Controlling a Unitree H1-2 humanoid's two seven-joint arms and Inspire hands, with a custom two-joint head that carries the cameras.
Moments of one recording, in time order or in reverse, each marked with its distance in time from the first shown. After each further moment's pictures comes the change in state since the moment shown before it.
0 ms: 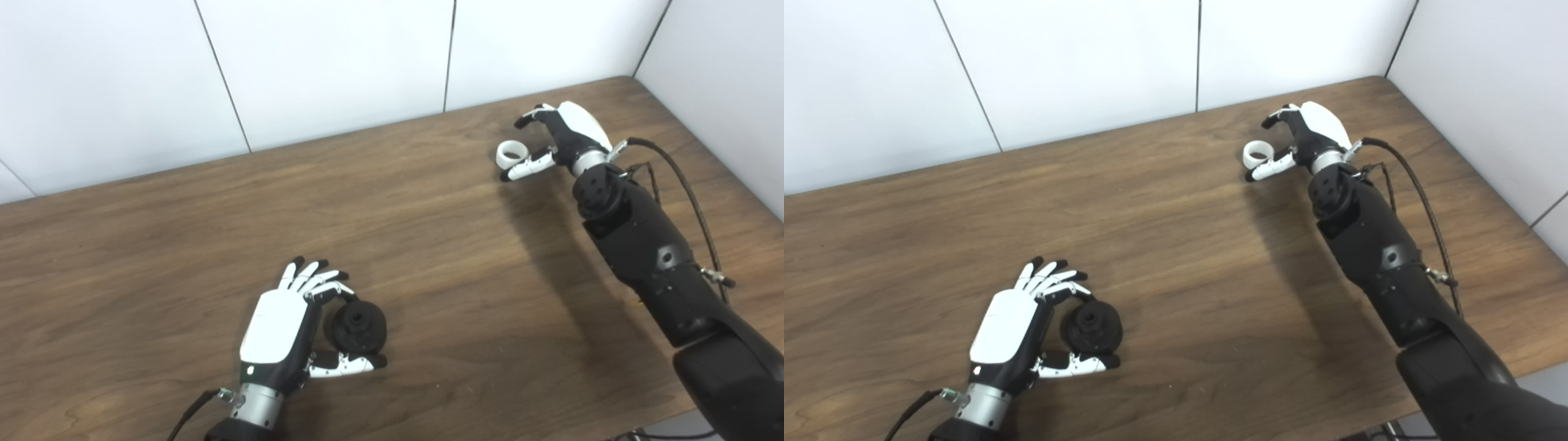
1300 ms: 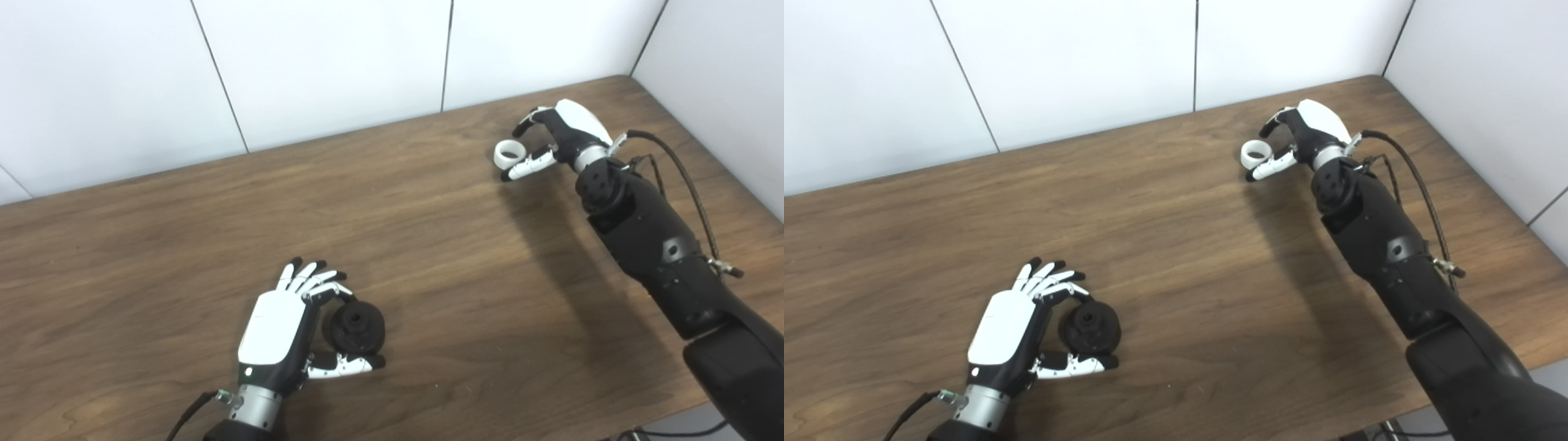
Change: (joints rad) left arm 0.004 0.001 0.006 -0.009 0.002 0.002 -0.004; right arm -0.023 -0.028 0.044 0.000 -0.001 0.000 0.042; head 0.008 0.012
